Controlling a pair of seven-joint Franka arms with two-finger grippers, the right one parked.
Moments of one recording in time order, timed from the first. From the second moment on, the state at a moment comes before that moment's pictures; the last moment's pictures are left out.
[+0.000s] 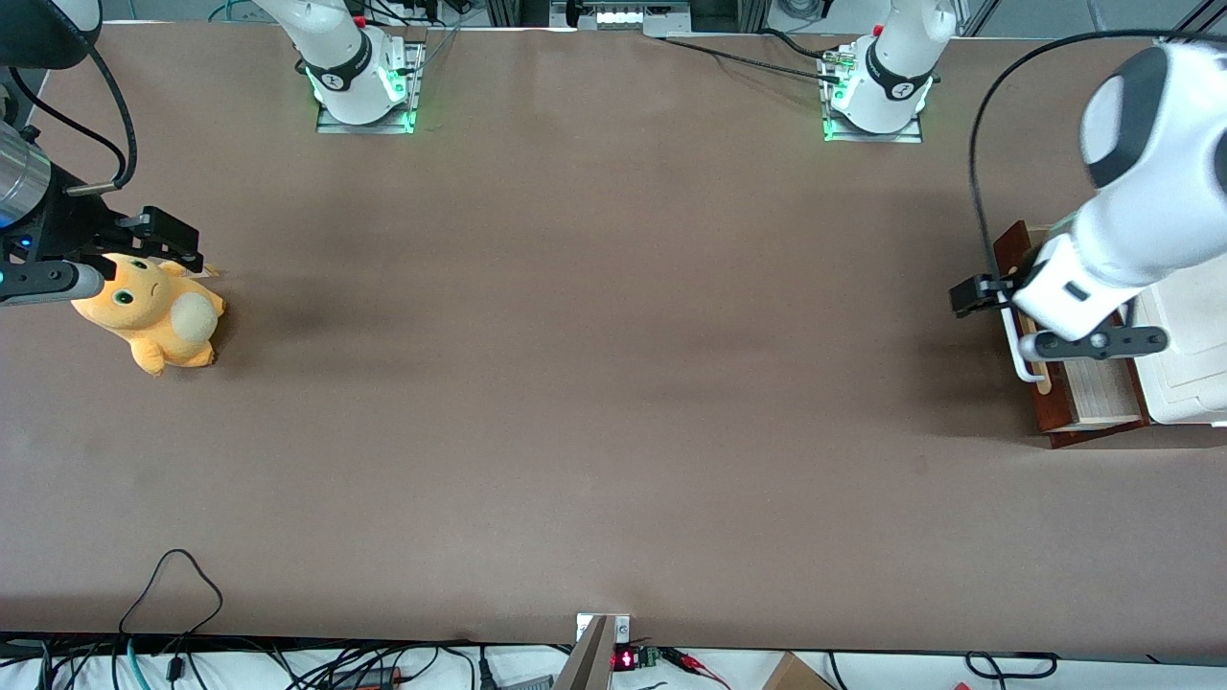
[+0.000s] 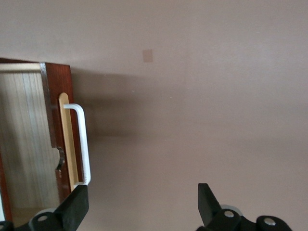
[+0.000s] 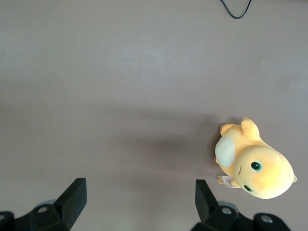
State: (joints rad) arm 0.01 0.15 -0.10 -1.63 0.04 1.70 -0.13
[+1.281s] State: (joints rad) arm 0.01 0.07 -0.09 -1.63 0.03 1.70 -0.05
